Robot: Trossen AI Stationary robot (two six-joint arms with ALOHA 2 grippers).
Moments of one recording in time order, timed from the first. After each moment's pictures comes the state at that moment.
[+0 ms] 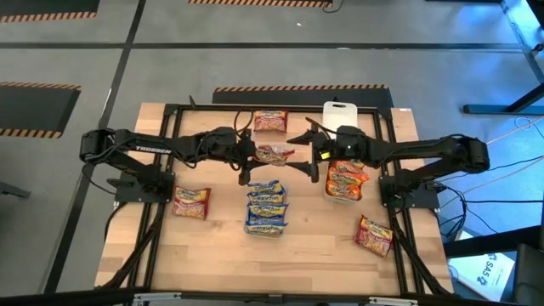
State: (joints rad) left arm 0.18 1.35 0.77 0.18 0.11 0.07; right arm -0.16 1.27 0.76 0.35 -0.13 0.05
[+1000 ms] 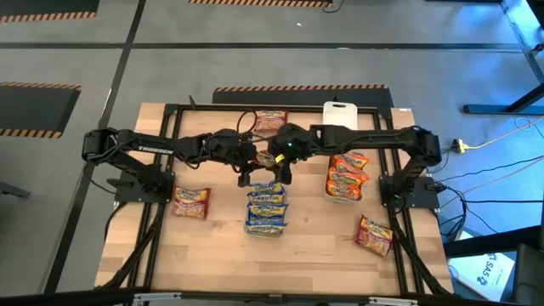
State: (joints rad) left arm 0.18 1.37 0.77 0.15 0.12 0.11; right arm -0.10 1.75 1.53 -0.56 -0.02 0.00
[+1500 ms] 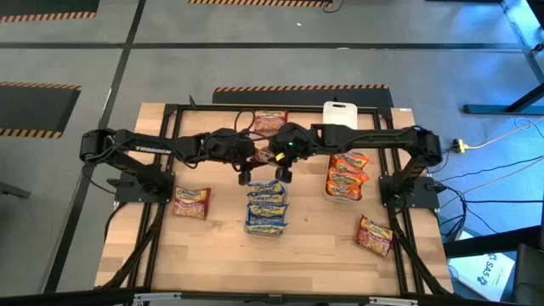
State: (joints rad) left arm 0.18 1.34 0.77 0.12 0.04 0.06; right arm -0.10 1.74 1.53 -0.57 0.01 0.02
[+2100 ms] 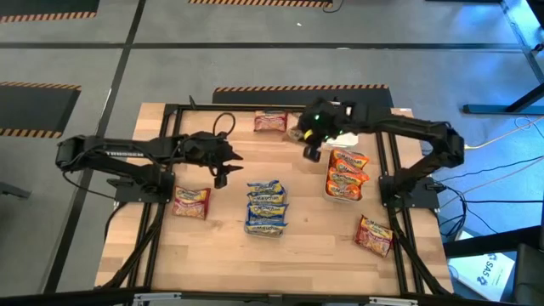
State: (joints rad) left arm 0.15 1.03 0.66 -0.20 0.00 0.05; right arm -0.30 1.52 1.46 -0.87 -0.01 -0.08
